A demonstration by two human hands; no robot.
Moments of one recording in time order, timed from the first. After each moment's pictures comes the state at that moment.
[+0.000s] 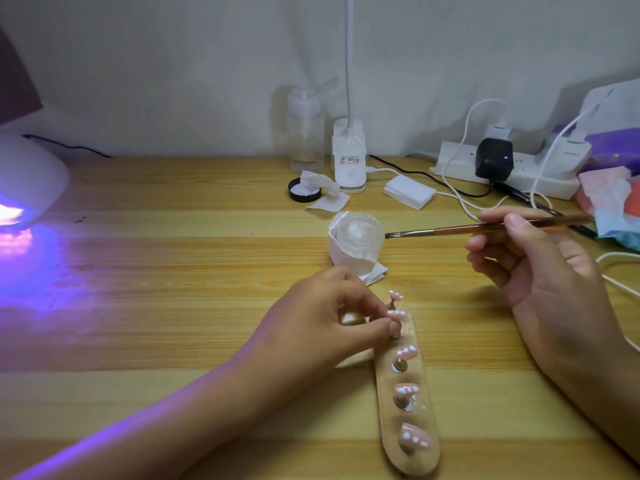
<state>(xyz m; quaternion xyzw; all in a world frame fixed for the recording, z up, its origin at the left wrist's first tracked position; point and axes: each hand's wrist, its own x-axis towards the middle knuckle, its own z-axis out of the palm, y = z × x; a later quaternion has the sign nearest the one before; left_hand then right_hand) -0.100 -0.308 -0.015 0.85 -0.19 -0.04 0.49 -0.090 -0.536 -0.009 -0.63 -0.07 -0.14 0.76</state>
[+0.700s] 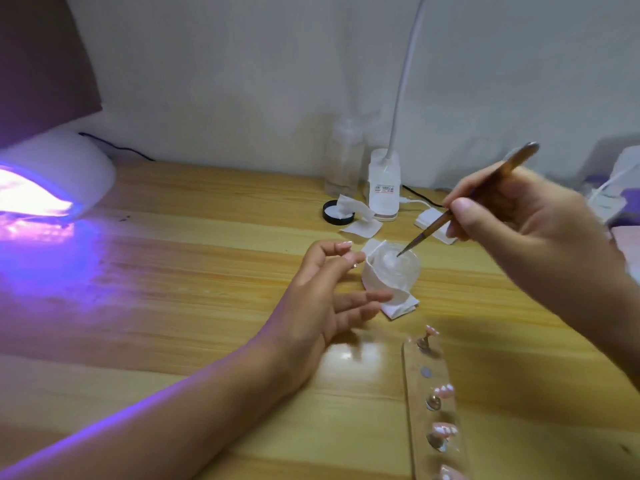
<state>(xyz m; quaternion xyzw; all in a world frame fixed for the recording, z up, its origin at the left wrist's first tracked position) -0.079 -0.292 -0.001 0.49 0.02 -0.11 0.86 -0.047 -0.497 0.058 -0.83 -0.25 -0.18 0.46</state>
